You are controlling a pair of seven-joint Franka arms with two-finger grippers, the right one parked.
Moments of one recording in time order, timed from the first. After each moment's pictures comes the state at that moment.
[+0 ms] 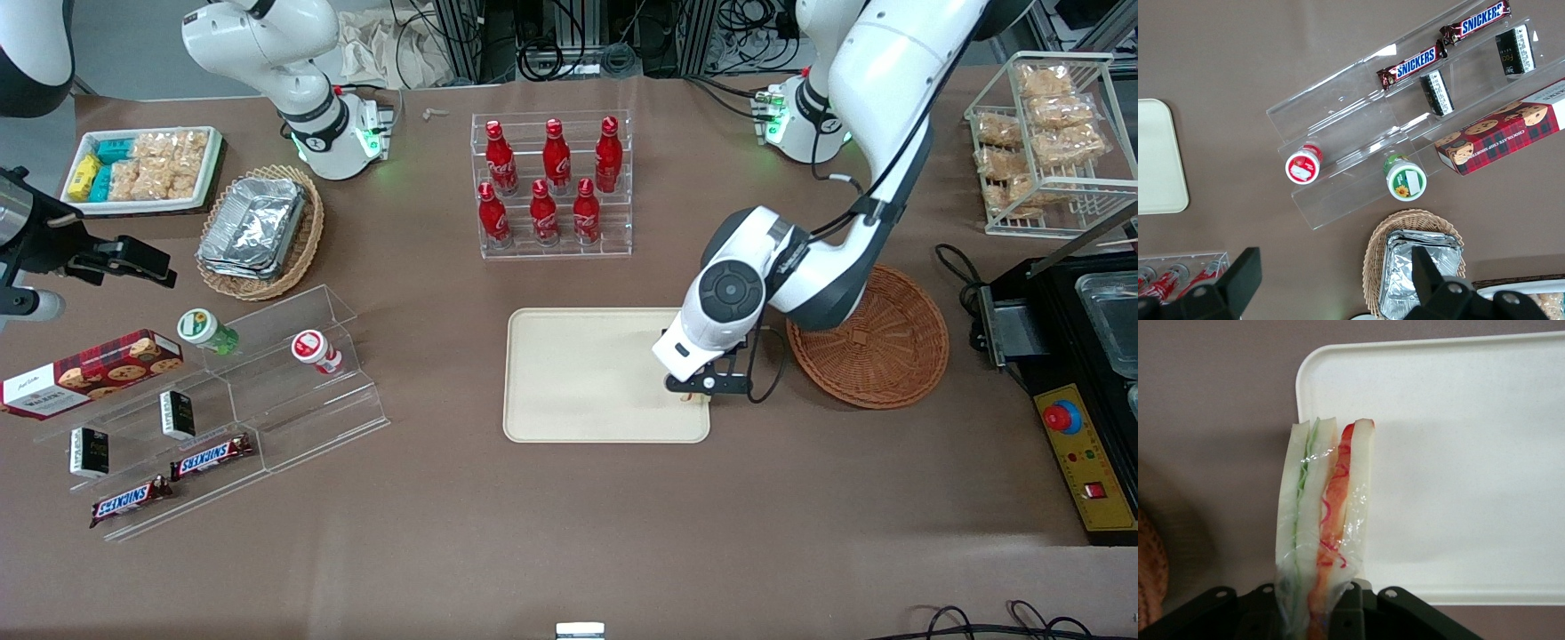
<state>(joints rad) -0.18 0.55 -0.41 -1.71 0.21 2.06 -0.61</state>
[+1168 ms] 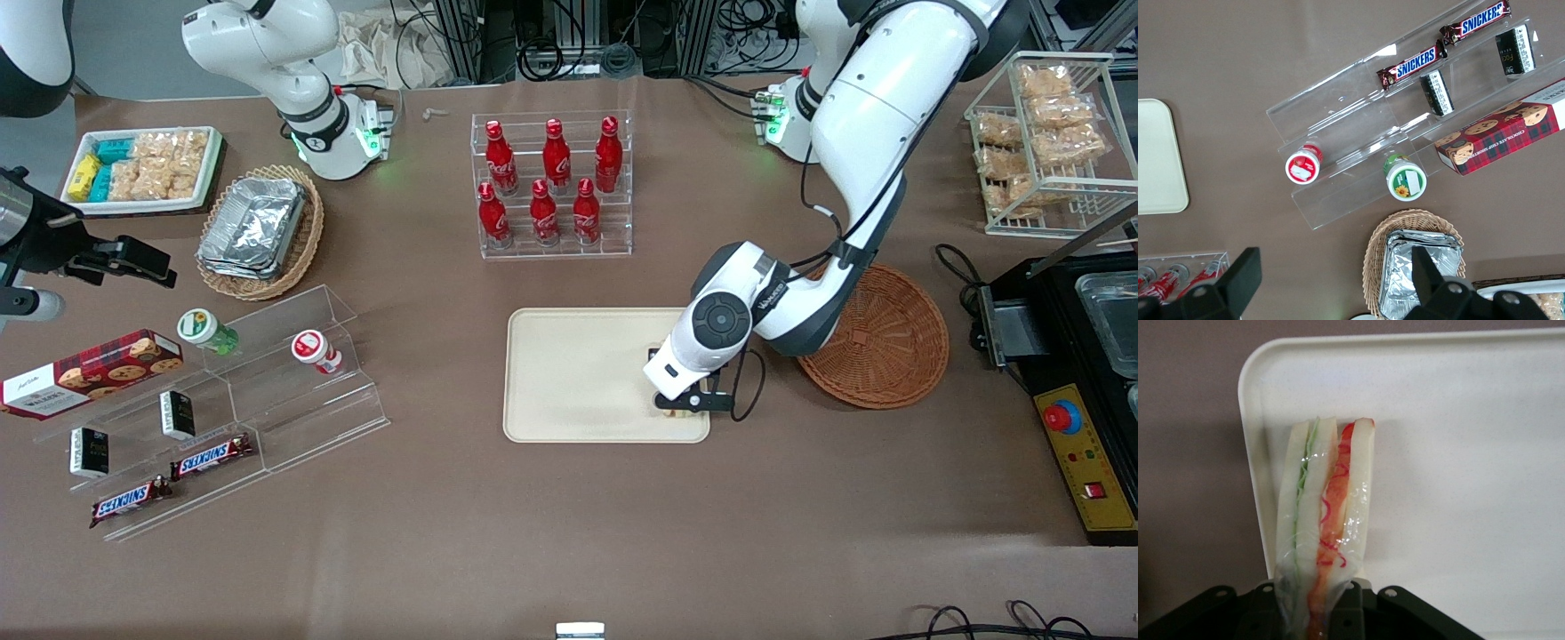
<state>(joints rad) -0.18 0.66 -0.41 -1.71 0.22 2.19 -0.61</state>
